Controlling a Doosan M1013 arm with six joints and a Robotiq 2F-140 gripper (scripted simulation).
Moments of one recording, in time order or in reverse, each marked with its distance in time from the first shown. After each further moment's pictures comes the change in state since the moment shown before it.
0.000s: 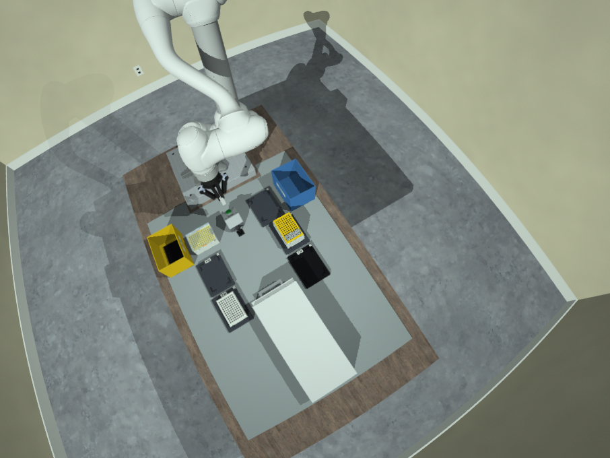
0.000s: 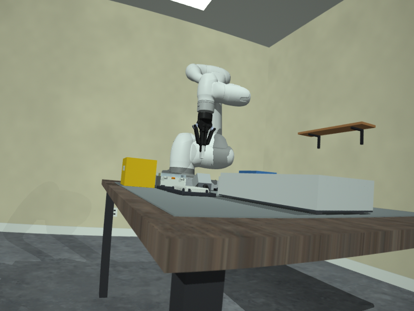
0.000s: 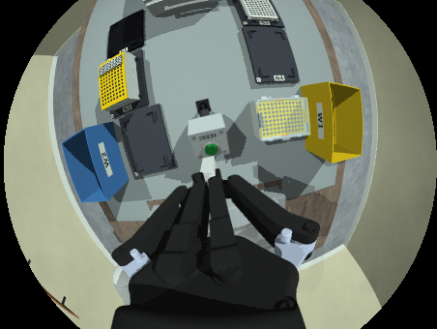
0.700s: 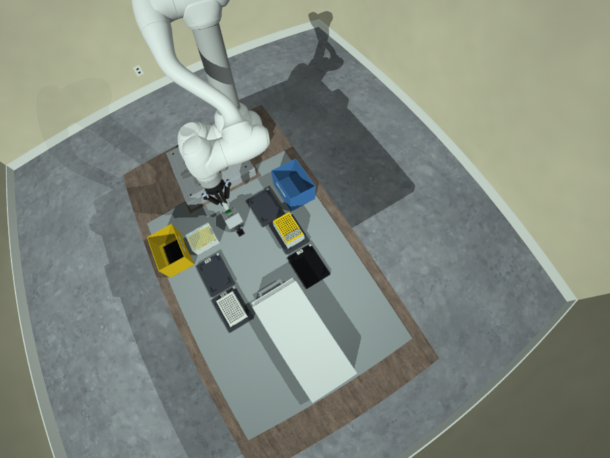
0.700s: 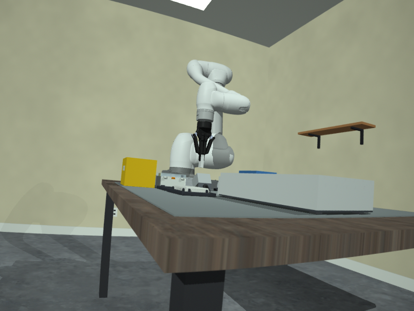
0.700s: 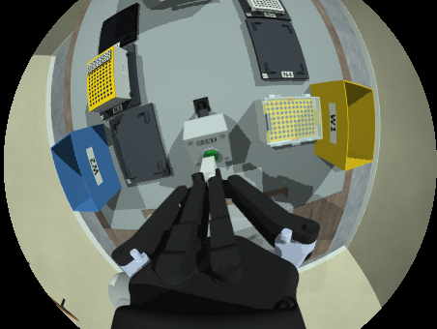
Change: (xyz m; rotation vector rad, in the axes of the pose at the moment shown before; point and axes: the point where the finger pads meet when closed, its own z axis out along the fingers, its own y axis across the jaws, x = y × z) arm 0.000 0.000 0.047 0.000 0.000 0.000
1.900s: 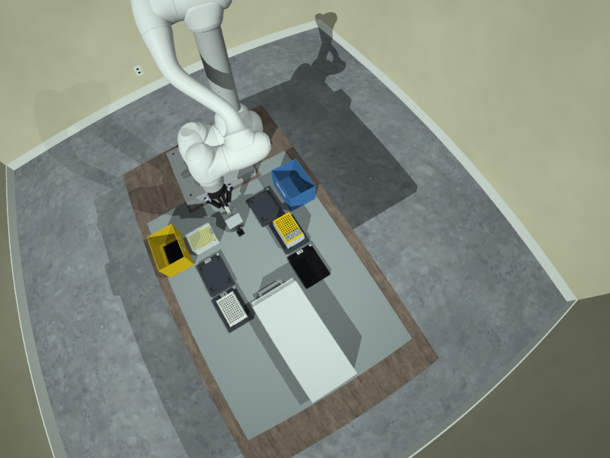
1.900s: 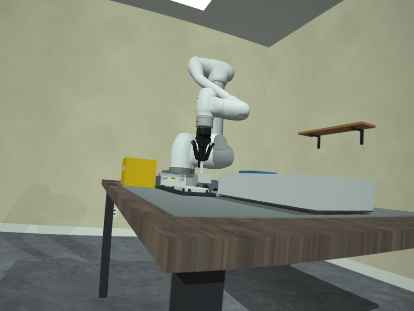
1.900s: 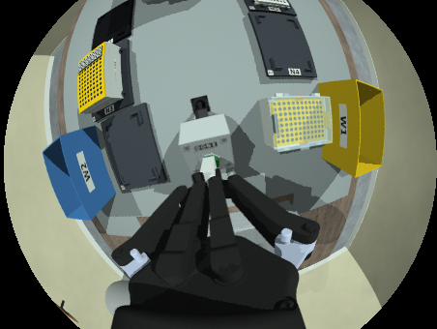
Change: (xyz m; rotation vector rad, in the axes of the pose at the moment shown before) arm 0.000 0.000 0.033 0.000 0.000 0.000
